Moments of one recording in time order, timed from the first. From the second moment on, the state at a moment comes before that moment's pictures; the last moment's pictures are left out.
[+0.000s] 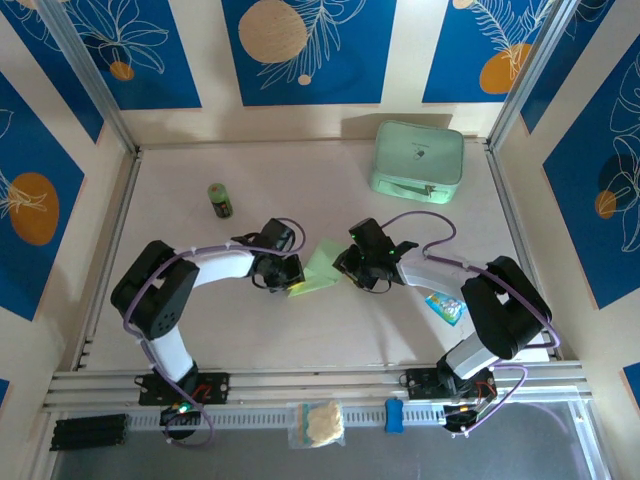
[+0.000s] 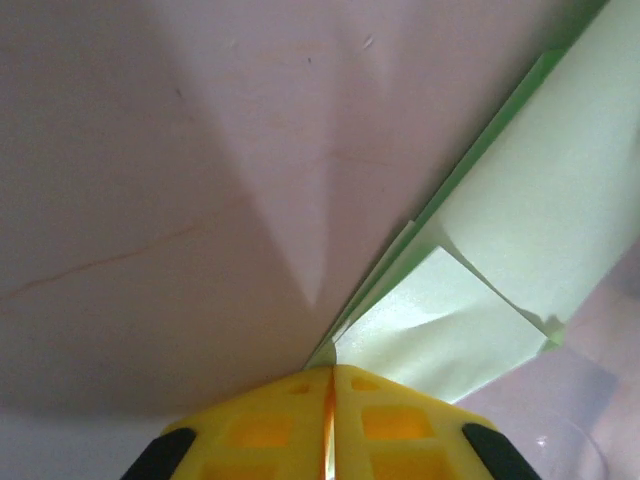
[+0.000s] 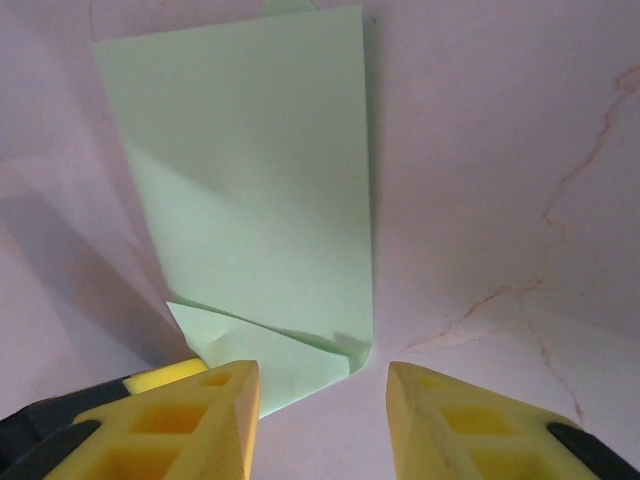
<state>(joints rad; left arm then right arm) -0.63 1.74 0.91 -0.32 0.32 -0.92 0.63 1.54 0.79 -0.27 -0.16 1.23</state>
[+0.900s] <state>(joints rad) -0.62 1.73 0.85 -0.19 0.35 -1.02 0.63 1.67 0.82 -0.22 -0.25 1.24</state>
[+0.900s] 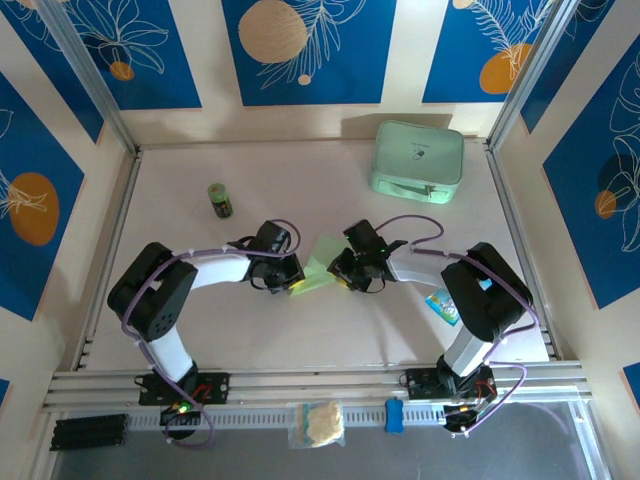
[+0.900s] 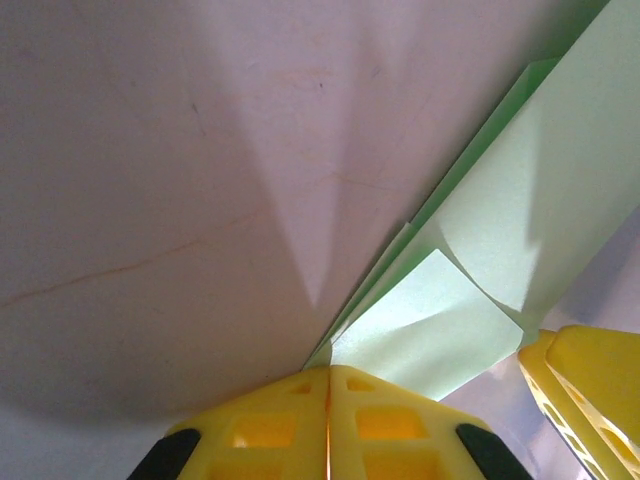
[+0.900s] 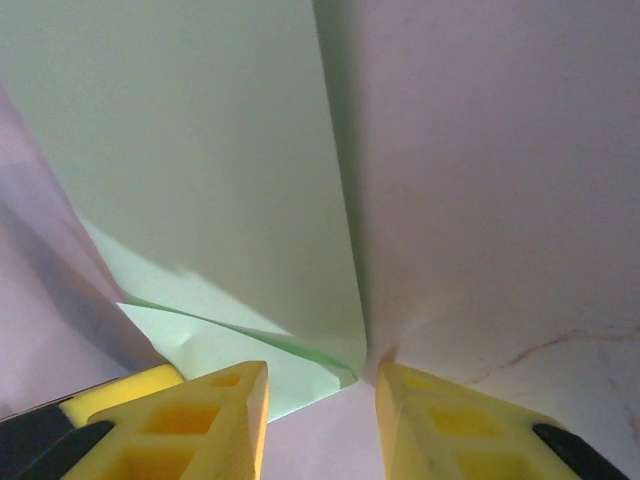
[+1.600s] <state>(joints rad) -0.60 1.72 0.83 -0.18 0.37 -1.02 0.63 1.67 0.81 -0.09 -0.28 1.21</state>
